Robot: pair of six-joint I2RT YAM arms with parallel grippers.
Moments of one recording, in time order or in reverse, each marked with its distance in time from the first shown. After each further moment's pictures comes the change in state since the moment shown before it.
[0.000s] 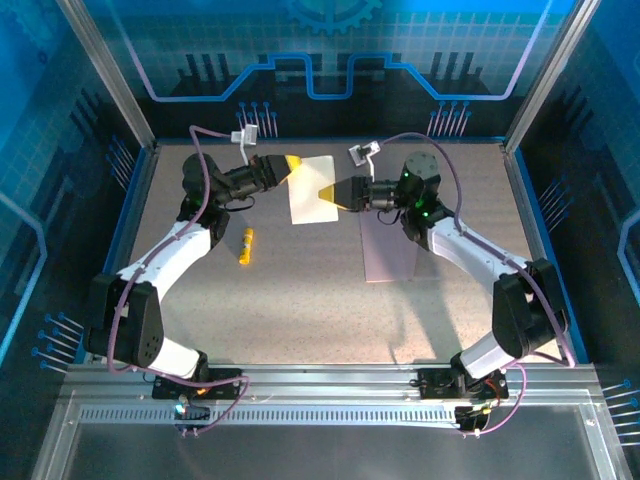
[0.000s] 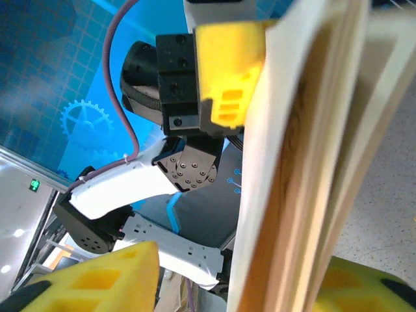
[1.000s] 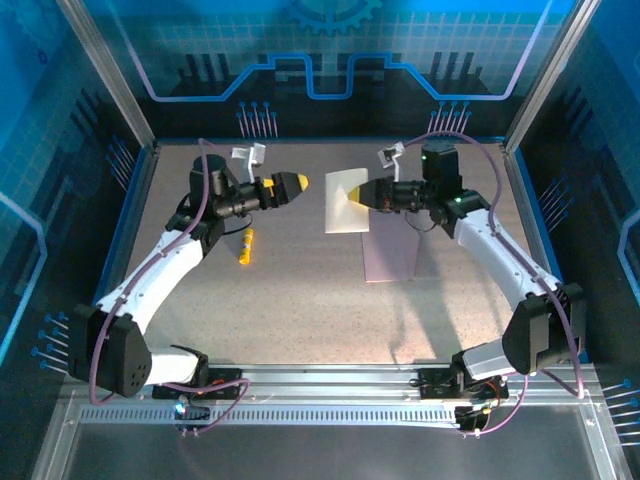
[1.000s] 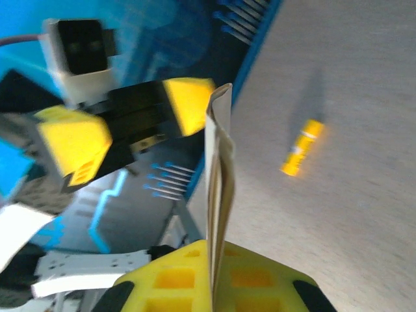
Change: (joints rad) left arm -0.083 -0.145 0.058 -0.721 -0.283 0.489; right arm -0.161 -0.120 0.128 -0.912 0.184 -0.482
